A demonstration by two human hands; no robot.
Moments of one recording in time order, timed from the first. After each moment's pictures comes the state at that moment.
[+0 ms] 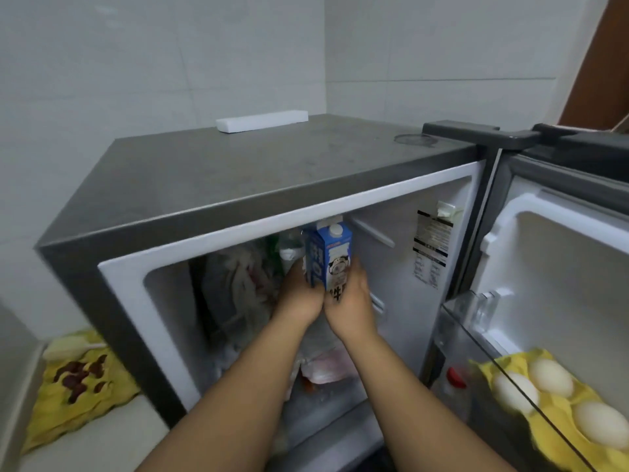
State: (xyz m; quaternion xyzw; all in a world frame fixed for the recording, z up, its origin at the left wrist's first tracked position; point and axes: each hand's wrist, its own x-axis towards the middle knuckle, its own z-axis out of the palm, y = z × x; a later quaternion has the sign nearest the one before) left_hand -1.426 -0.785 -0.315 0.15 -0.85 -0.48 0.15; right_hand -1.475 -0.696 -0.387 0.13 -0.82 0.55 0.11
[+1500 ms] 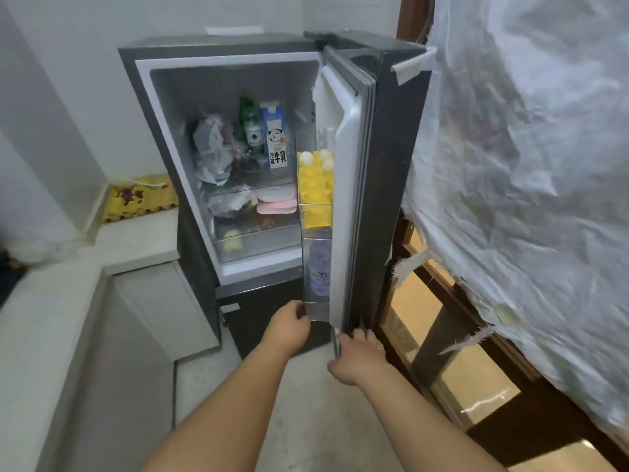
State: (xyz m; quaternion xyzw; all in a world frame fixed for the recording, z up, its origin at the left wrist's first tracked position) left_hand -1.008 -0.365 -0.476 0.29 -0.85 -0.43 0.00; right_hand -1.043 -0.215 -0.481 0.18 -0.94 0.02 -0.28
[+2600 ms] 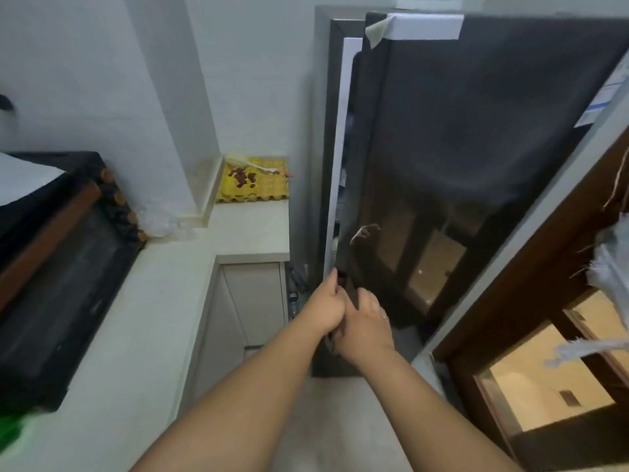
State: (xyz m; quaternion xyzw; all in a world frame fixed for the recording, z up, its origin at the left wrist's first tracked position) left_hand -1.005 -0.668 -0.459 0.33 -0.74 -0.58 0.04; right_hand -1.039 -0.562 -0.469 0.37 -0.92 0.07 -0.11
